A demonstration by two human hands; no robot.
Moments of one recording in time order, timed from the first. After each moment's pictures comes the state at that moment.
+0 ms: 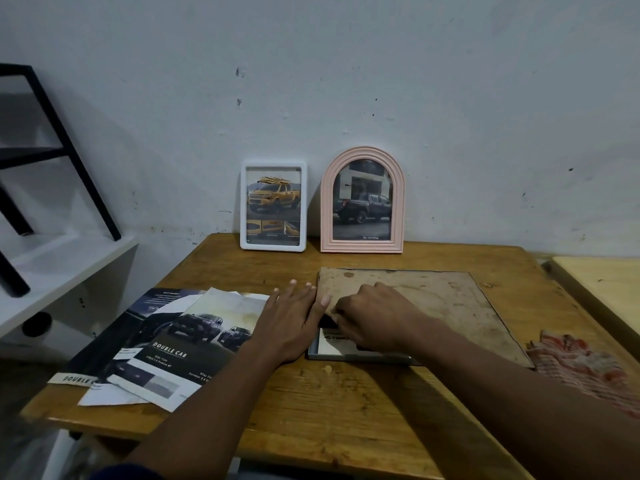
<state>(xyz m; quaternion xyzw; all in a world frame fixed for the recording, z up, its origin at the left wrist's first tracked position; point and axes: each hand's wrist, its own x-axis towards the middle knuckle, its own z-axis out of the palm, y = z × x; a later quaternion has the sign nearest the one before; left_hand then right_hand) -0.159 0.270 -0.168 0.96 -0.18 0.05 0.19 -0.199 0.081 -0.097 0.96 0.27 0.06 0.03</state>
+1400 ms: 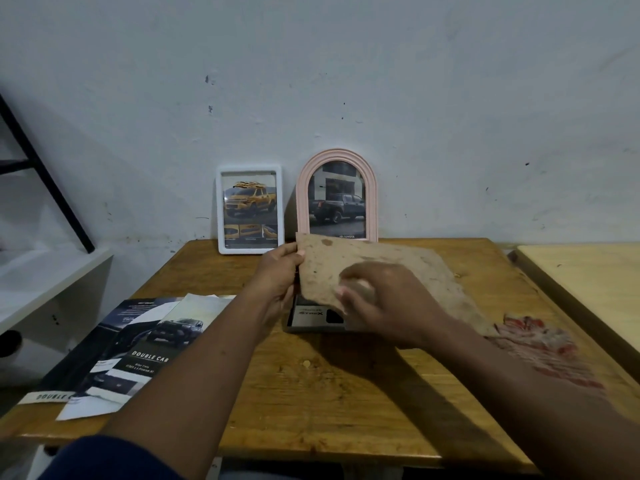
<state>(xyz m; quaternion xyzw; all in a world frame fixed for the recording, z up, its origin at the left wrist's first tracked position) -0.156 0.220 -0.074 0.63 0.05 -0.09 0.77 -0.245 0.041 -0.069 0.95 0.18 0.19 -0.18</state>
